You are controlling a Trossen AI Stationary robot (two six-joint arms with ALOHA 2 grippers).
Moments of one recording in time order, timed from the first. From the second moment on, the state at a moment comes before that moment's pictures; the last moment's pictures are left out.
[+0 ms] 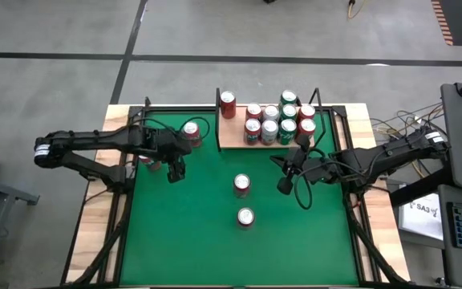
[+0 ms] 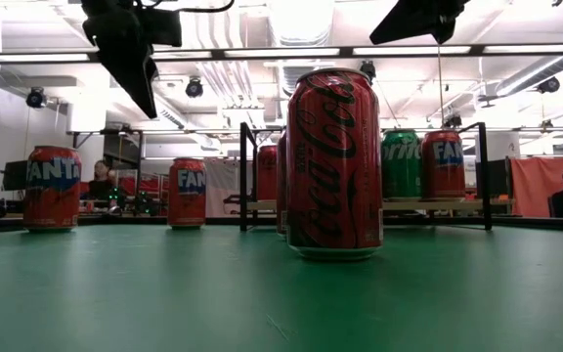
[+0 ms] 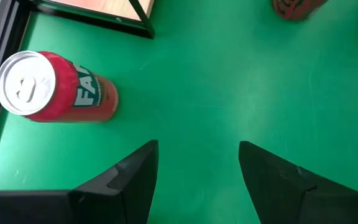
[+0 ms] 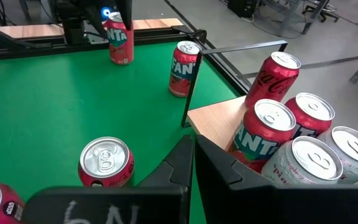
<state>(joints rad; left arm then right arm) 0.11 1.20 1.08 -1.03 -0.17 -0.13 0.25 1.13 0.93 -0.33 0.64 0.22</state>
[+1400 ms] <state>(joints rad) 0.11 1.26 1.08 -0.95 -0.17 0.00 0.25 1.13 0.93 -0.33 0.64 0.22</state>
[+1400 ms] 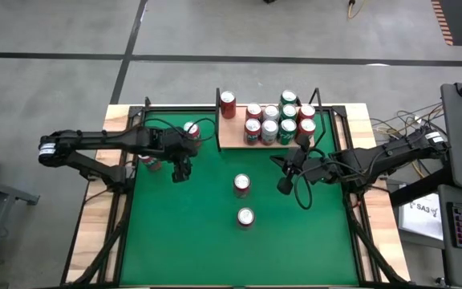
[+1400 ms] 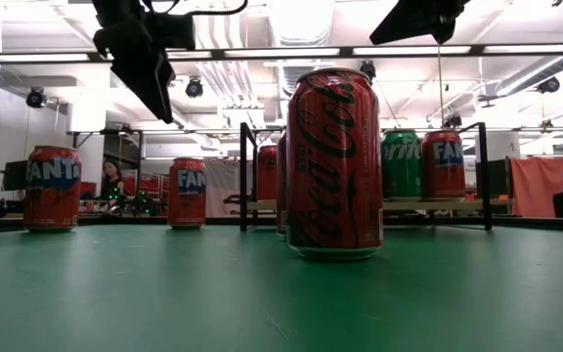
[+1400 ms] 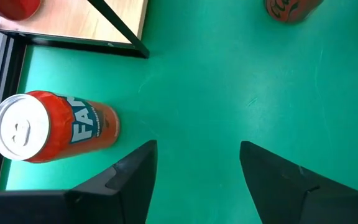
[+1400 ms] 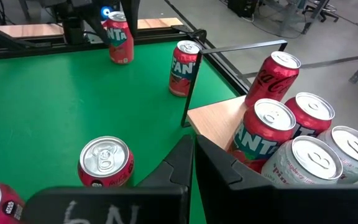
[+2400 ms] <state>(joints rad) 0.11 1.27 1.08 -0.90 -0.10 0.08 0.25 1.13 0.92 -0.33 0.66 0.23</state>
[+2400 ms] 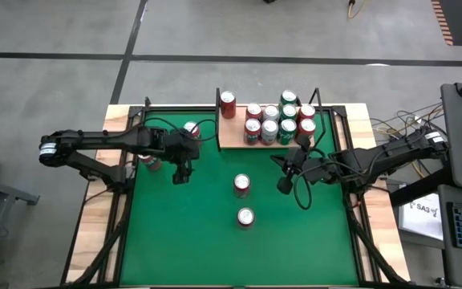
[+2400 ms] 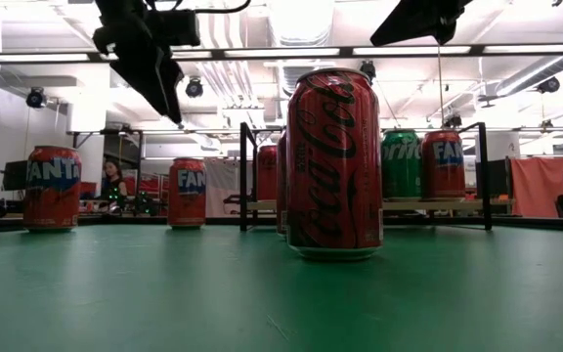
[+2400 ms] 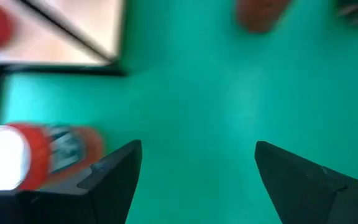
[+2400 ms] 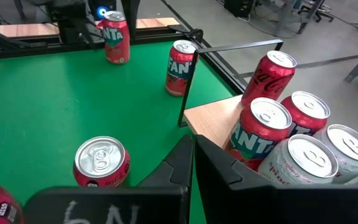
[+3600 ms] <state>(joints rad) 0.54 1.26 1.08 -0.81 -0.02 0.47 0.25 1.13 0.92 -0.25 0.66 0.19</state>
